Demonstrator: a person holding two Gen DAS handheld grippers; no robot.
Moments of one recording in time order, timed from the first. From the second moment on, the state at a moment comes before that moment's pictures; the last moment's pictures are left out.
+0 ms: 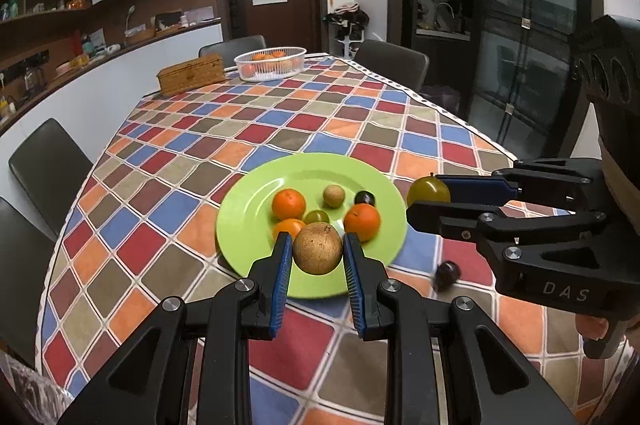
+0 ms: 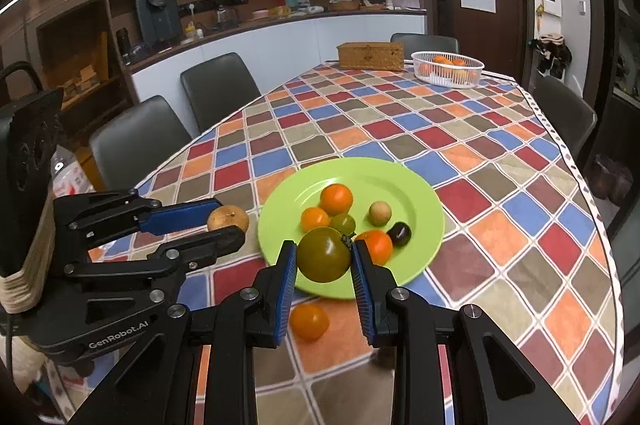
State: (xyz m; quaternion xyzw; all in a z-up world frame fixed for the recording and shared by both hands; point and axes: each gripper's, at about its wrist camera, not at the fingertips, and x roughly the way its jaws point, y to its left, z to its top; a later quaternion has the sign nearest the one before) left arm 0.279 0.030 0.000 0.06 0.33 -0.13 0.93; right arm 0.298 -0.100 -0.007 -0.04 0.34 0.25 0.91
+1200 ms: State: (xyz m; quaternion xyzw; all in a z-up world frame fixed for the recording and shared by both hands) left arm 0.389 0.060 -0.054 0.05 0.39 -0.08 0.92; right arm 0.399 -0.074 -0.054 -0.06 0.41 0.21 0.89
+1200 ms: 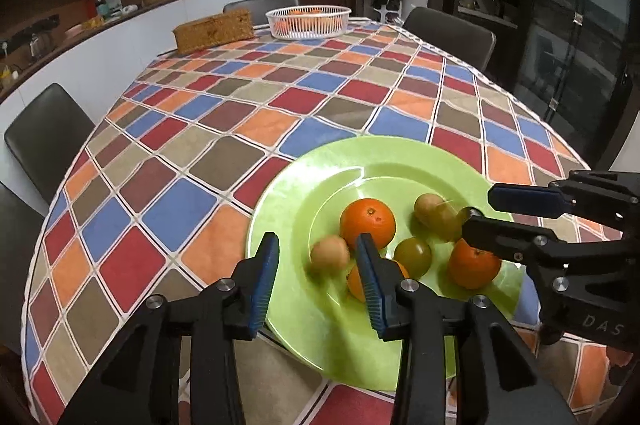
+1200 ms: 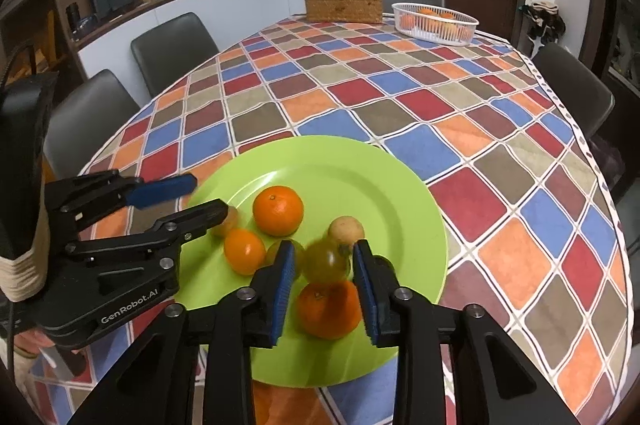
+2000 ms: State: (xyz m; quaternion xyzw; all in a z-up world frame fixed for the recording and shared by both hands) left arm 0.279 0.037 0.017 0.06 0.32 -0.07 0.94; right arm 0.308 -0.107 0.004 -0.05 0.34 0.22 0.91
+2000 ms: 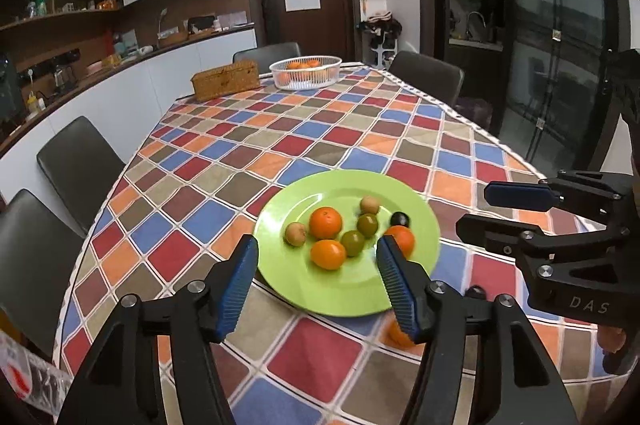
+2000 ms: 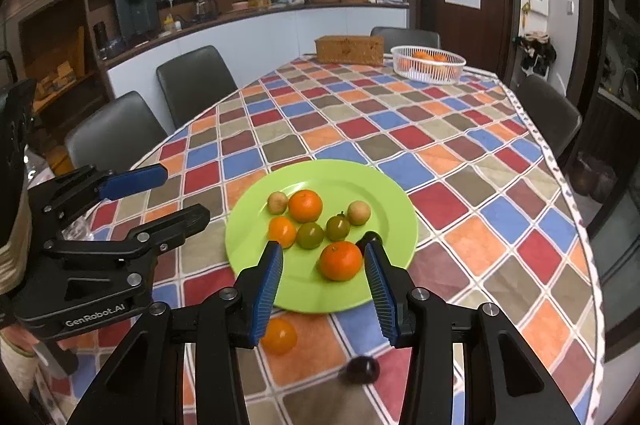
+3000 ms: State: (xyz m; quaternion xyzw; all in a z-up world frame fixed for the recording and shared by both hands) left arm 0.234 -0.011 -0.024 0.08 0.33 -0.16 0.93; right arm 0.254 -0.150 -0.036 -0.08 0.37 0.20 0.90
